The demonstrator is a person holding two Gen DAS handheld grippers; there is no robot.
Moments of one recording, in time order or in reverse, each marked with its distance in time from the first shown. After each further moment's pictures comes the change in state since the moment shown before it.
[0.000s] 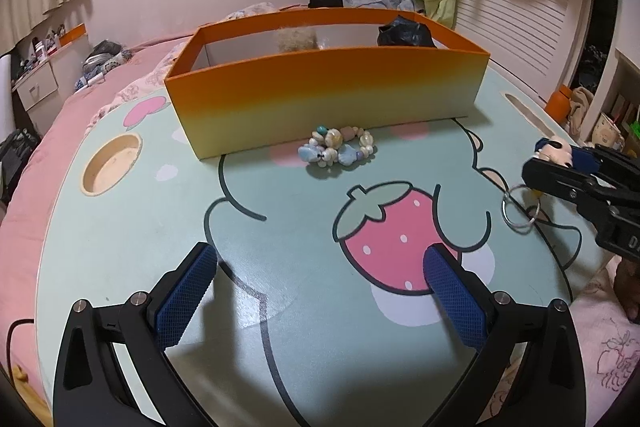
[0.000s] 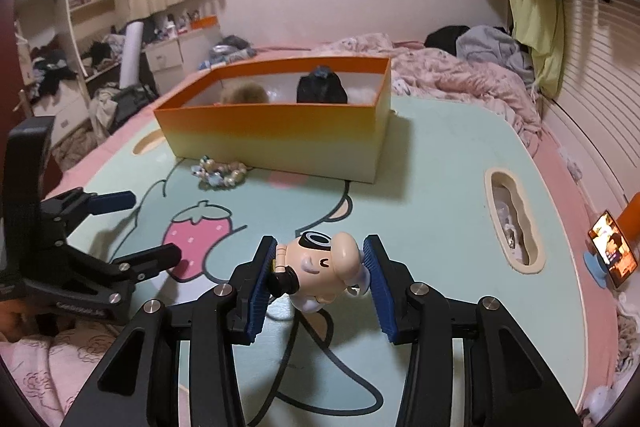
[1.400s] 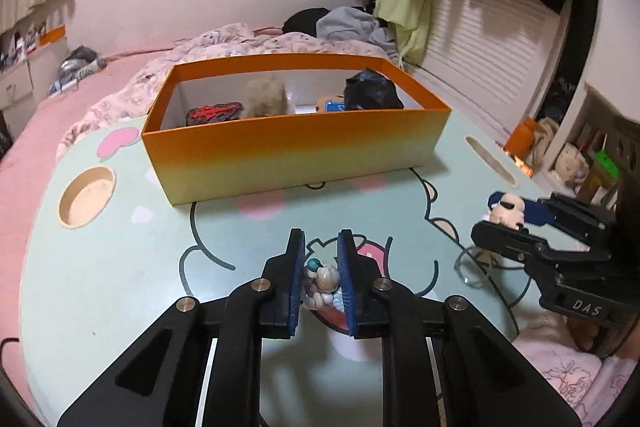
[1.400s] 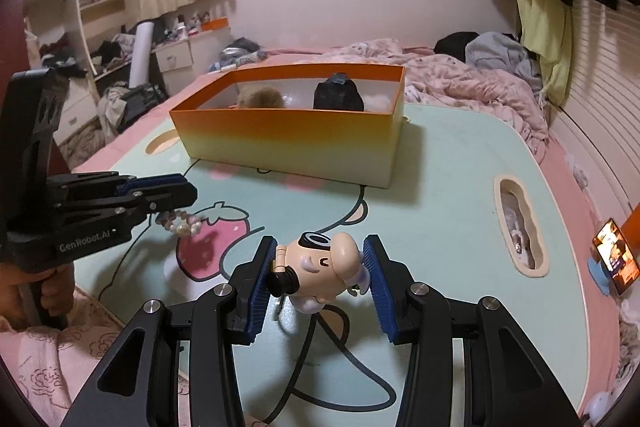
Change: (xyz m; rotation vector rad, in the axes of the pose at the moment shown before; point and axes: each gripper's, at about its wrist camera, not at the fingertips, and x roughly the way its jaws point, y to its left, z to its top) left arm -0.020 0.007 0.015 -0.039 -0.087 -0.154; right arm -0.004 0.006 0.001 -0.018 0.001 0.023
